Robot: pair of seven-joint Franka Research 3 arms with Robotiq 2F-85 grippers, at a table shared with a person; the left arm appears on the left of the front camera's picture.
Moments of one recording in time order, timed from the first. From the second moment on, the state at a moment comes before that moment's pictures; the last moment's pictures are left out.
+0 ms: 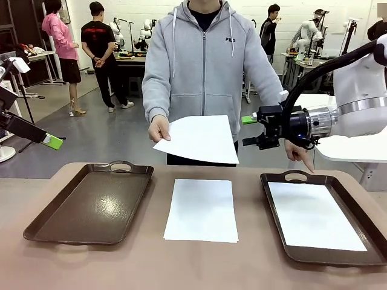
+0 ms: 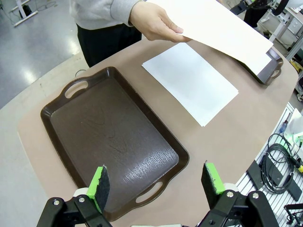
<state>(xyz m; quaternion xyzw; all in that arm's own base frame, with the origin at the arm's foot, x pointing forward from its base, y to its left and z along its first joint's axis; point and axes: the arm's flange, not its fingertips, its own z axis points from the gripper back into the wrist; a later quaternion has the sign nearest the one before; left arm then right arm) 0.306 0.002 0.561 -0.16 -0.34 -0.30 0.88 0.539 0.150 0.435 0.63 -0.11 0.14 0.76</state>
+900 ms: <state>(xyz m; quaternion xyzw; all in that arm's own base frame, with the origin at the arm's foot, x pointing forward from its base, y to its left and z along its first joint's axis) 0.306 0.002 0.561 -0.16 -0.34 -0.30 0.88 0.544 0.192 0.424 0.64 -0.08 0.11 0.76</state>
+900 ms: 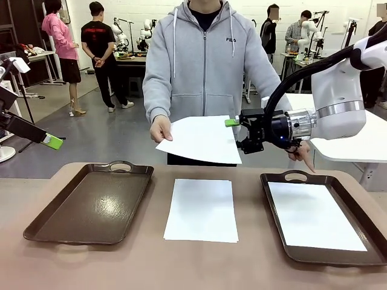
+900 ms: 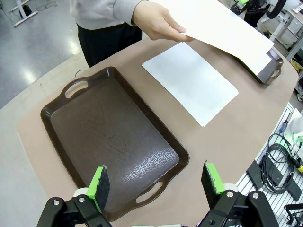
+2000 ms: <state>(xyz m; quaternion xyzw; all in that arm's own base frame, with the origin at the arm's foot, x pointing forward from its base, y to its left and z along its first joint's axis) 0.306 0.002 0.561 -0.16 -0.34 -0.30 0.88 0.537 0.214 0.416 0.67 -0.04 0.10 0.74</state>
